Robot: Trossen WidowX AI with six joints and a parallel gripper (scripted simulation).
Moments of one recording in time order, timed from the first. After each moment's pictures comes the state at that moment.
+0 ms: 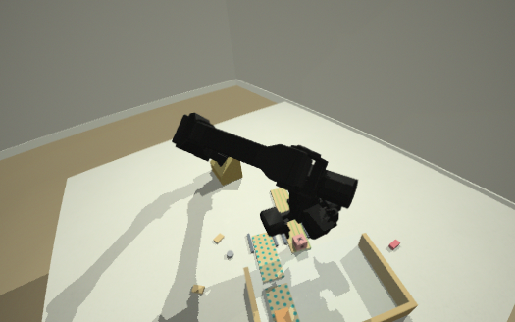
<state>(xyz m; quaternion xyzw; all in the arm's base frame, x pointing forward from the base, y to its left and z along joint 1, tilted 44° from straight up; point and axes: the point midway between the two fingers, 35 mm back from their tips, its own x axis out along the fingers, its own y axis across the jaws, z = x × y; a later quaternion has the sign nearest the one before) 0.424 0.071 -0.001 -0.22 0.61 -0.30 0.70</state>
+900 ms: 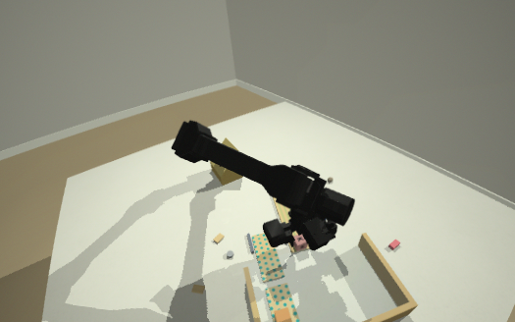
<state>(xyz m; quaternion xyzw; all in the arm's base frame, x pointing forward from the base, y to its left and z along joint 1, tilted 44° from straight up) 0.428 0.043 -0.035 -0.22 0.61 -0.30 0.70</state>
